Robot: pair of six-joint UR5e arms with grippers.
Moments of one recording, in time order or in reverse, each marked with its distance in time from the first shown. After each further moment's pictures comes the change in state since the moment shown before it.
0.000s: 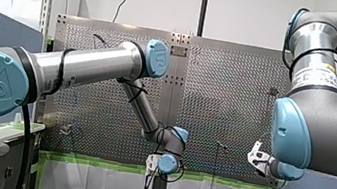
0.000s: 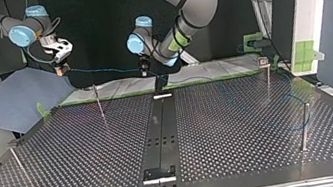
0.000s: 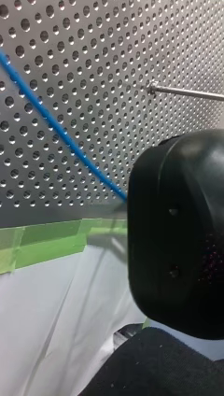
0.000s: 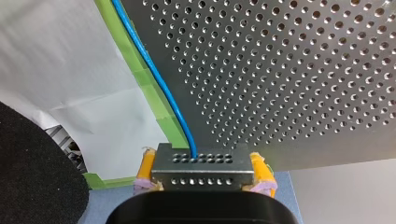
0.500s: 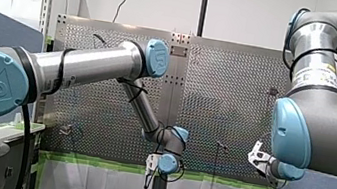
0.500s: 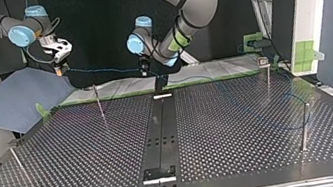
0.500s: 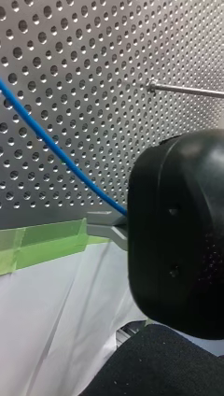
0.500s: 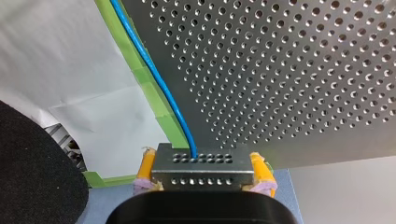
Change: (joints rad) left arm -0.002 0.002 0.000 -0.002 -0.002 0.010; right arm -0.004 -0.001 0.000 0.002 0.000 0.000
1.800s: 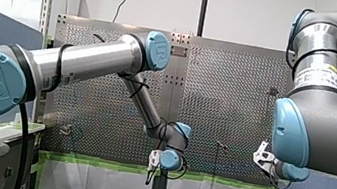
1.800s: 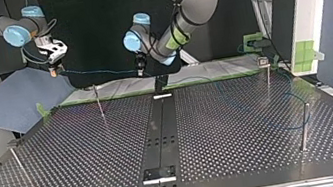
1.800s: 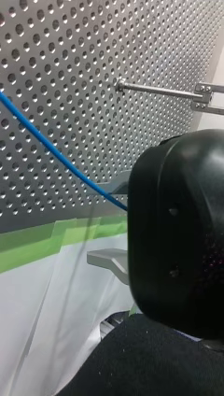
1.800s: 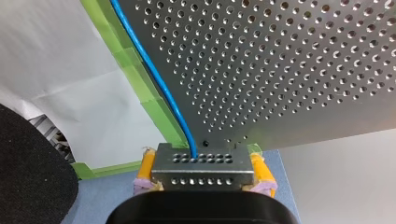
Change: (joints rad) left arm -0.021 0.049 -0.048 -0.011 0.020 0.046; right arm -0.036 0.001 -0.002 -0.019 0.000 0.022
